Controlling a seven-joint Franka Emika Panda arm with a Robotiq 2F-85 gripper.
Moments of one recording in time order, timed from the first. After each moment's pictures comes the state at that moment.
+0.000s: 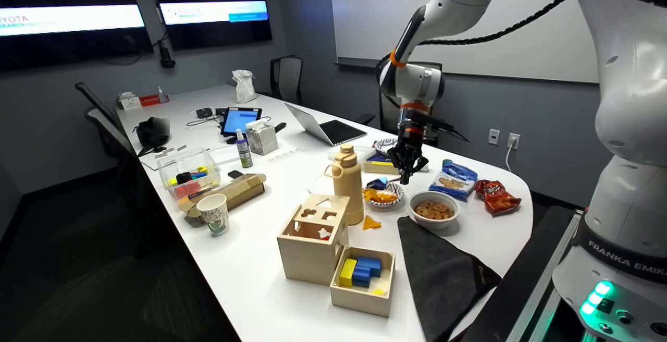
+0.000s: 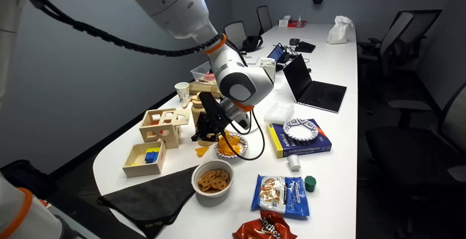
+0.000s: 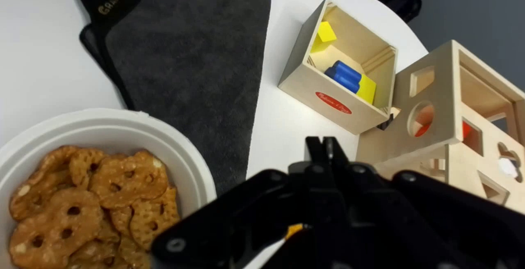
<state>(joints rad) -0.24 0.54 -0.12 -2.02 0.57 1.80 -0.27</state>
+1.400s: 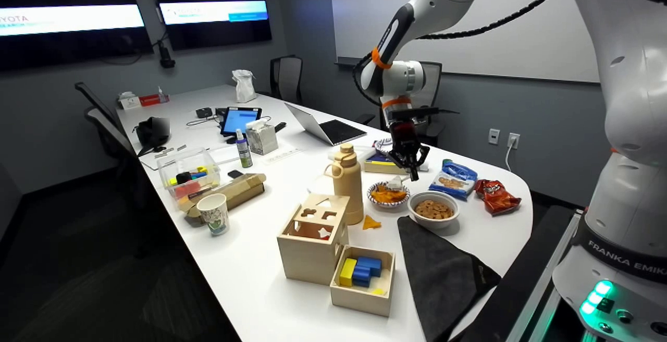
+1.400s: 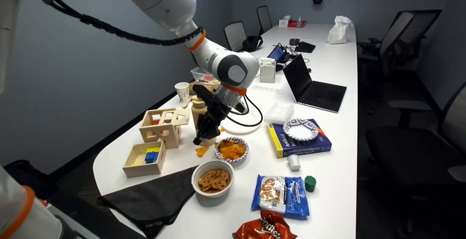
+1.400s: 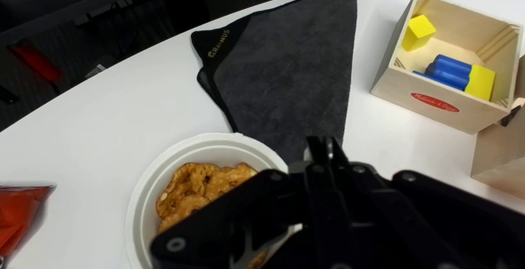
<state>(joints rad) -0.15 0.53 -0.12 -1.95 0.26 1.75 0.12</state>
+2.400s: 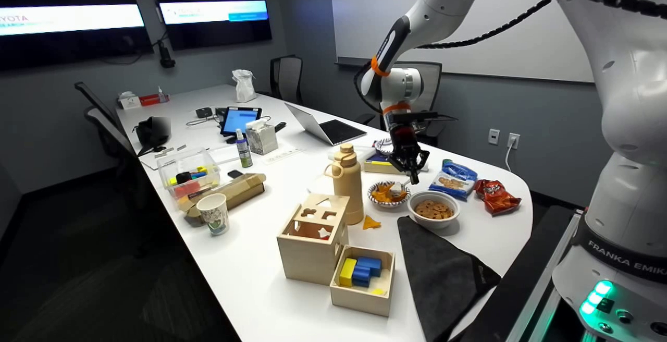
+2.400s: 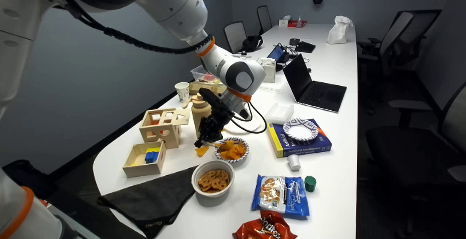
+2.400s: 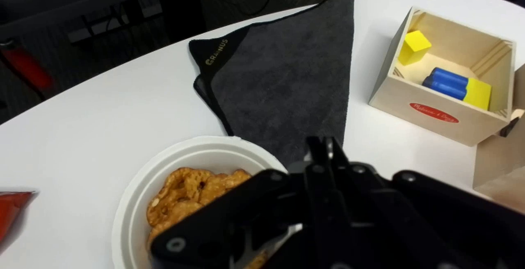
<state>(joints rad) -0.18 0.63 -0.12 -1.85 0.28 1.66 0.08</state>
